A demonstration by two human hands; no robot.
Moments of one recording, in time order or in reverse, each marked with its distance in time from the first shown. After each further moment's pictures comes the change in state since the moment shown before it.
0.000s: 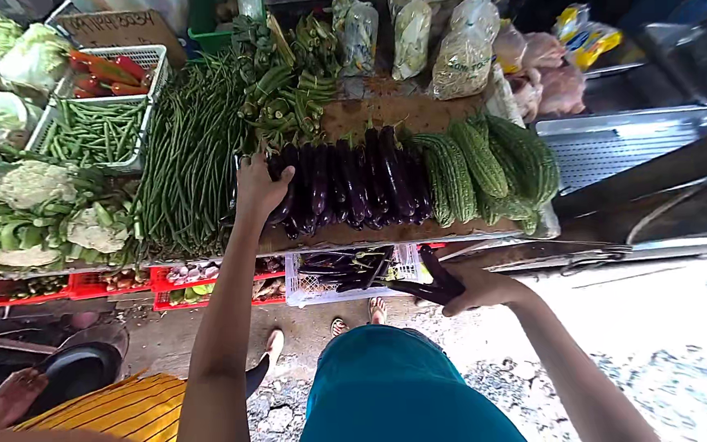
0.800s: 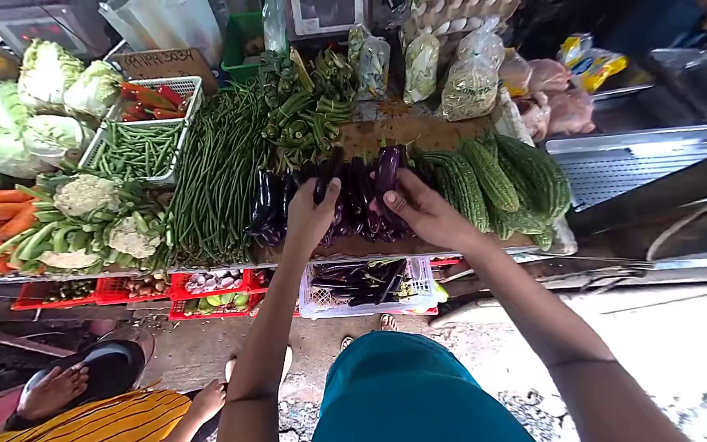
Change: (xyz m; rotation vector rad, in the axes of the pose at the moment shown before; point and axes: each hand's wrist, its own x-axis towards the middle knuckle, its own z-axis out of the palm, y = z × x) left_hand -0.072 0.055 0.005 -0.421 -0.028 0.043; right_hand 0.043 -0.204 0.001 -0.075 0.465 -0.747
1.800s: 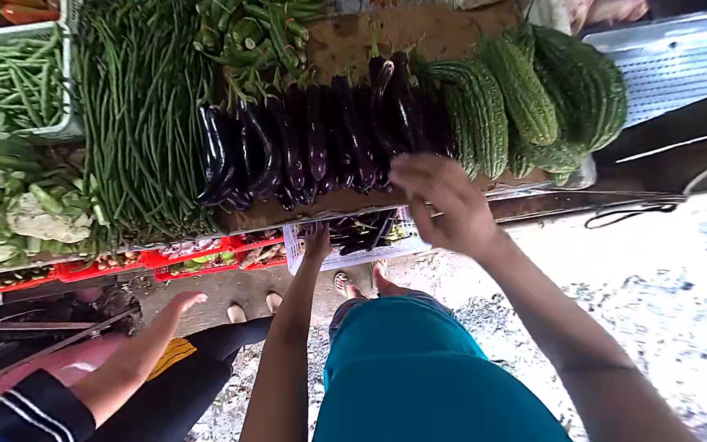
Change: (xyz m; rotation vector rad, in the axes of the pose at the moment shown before) left_hand -0.029 -0.317 0.160 0.795 -0.656 -0.116; right_hand -0.057 0.052 0.026 -0.626 0.256 -0.396
